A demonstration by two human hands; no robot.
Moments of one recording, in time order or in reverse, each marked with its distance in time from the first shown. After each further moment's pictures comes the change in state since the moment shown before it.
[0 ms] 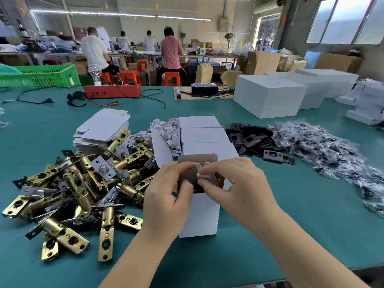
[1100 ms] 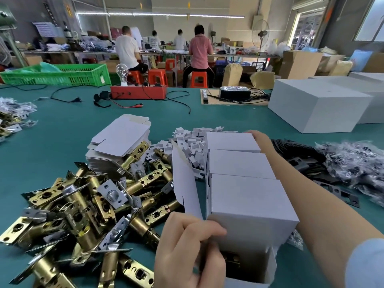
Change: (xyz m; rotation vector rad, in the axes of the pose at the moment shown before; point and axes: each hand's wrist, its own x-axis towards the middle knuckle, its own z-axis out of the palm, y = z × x) left_hand 0.000 -0.008 0.012 0.068 0.199 0.066; right_hand 0.152 0.229 0.124 0.324 -0.232 0.834
